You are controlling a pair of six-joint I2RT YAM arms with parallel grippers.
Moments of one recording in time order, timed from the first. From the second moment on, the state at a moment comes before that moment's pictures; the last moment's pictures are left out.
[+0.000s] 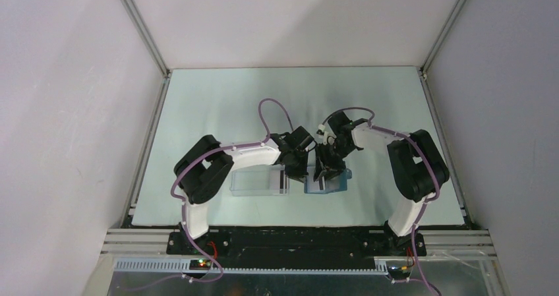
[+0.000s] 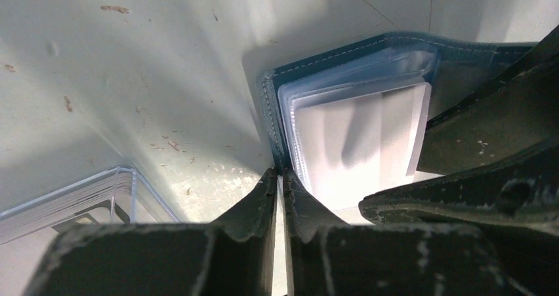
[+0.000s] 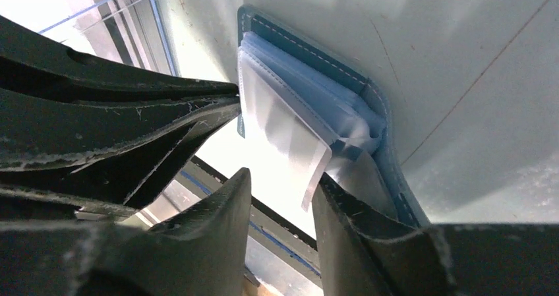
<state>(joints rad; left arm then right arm) -0.89 1.91 1.22 -0.46 0.13 -0.75 0.45 1.79 1.06 -0.68 -0.59 0.30</state>
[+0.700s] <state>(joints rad) -0.87 1.81 1.25 -0.47 0.17 -0.75 0.49 1.70 1.06 -0.79 -0.37 0.30</state>
